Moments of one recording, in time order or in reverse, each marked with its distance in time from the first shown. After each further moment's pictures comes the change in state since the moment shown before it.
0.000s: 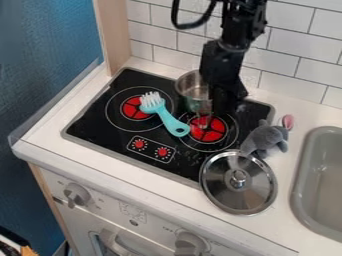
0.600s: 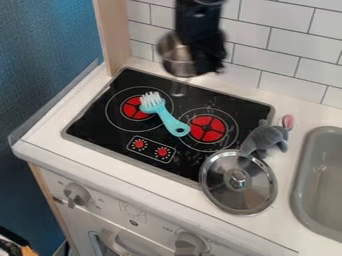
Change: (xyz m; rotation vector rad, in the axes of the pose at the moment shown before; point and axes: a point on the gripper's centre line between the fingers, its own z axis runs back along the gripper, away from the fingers) arm 0.052 -0.019 0.068 -0.153 0.108 0.056
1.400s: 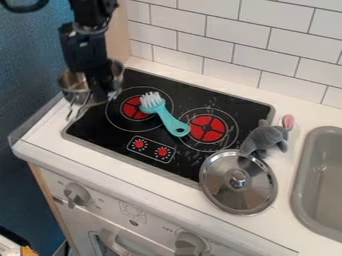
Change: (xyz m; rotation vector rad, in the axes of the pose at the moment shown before) arm 0.124 -0.023 -0.044 0.122 -0.147 0.087
